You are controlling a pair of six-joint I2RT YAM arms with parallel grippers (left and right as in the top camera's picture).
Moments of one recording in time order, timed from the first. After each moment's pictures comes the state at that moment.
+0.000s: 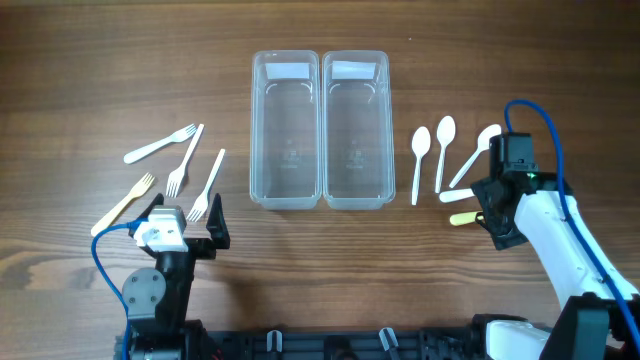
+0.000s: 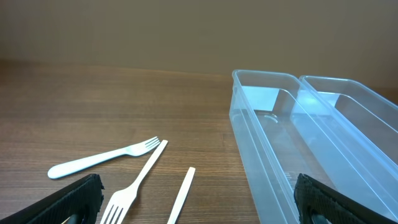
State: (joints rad) left arm 0.05 0.02 0.07 -0.20 0.10 -0.09; right arm -0.06 1.40 0.75 -0.78 0.28 1.20
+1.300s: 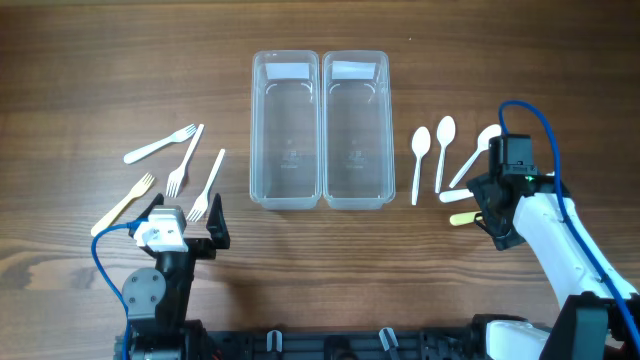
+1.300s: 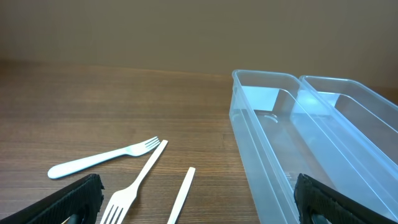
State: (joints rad) left arm 0.05 0.02 0.07 -0.20 0.10 -0.09; right arm -0.06 1.40 0.73 -0.72 0.26 1.13
